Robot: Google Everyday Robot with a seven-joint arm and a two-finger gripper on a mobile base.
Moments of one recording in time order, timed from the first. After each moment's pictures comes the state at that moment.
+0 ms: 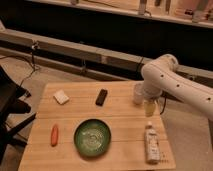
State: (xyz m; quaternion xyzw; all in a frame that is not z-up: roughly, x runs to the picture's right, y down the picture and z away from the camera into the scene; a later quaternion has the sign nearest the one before) arm 0.215 0.076 0.715 -0.27 0.00 -0.04 0.96
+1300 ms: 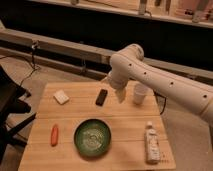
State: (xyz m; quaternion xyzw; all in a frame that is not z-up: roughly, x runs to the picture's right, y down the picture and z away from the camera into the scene) arm 0.031 0.010 0.742 -0.19 -0.17 -0.31 0.92
